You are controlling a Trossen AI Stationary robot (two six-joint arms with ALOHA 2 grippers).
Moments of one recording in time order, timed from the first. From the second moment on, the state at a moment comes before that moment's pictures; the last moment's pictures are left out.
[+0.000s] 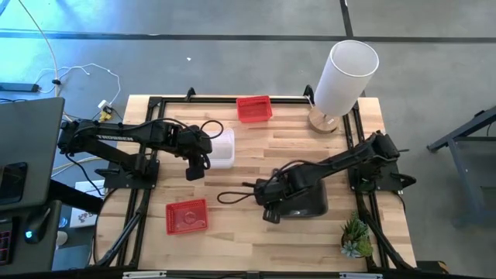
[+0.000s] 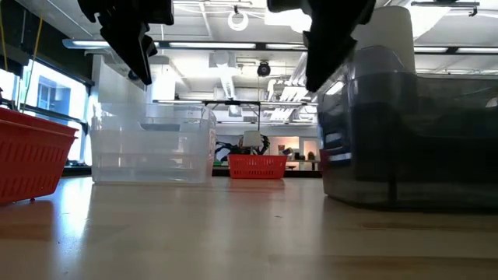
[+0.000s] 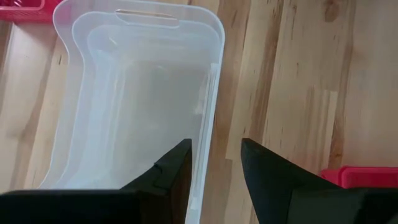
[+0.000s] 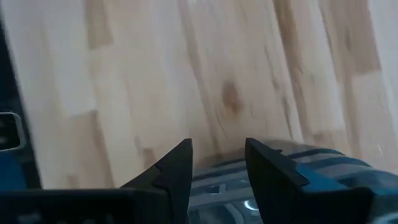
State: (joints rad) left arm 0.14 1.22 1.05 -0.98 -0.12 -0.13; right arm 0.32 1.84 1.52 -0.89 0.05 0.55
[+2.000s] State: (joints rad) left arm 0.14 1.22 1.05 -1.03 -0.14 0.01; right arm -0.15 1.80 1.52 -0.78 0.19 -0.12
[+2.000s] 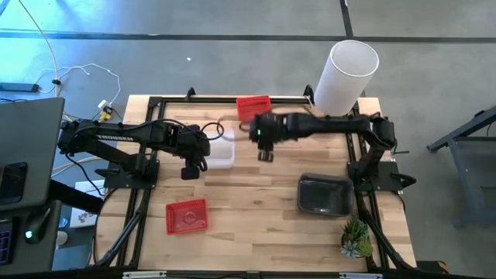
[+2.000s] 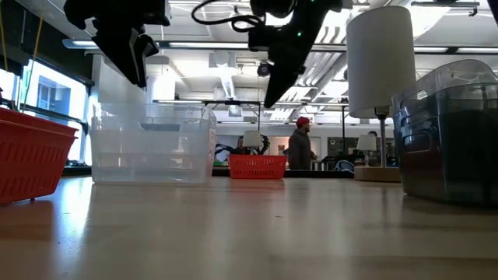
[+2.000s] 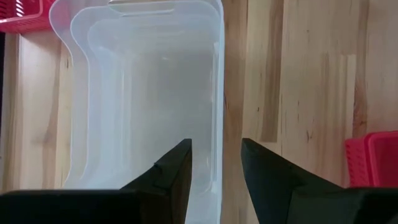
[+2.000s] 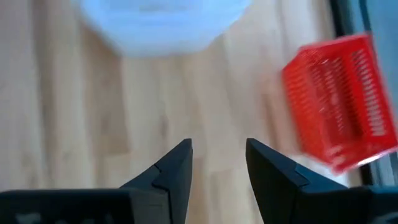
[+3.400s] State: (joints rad) left arm 0.14 1.22 1.05 -1.09 -0.14 -0.14; right arm -0.48 2.07 1.52 -0.53 0.09 -0.45
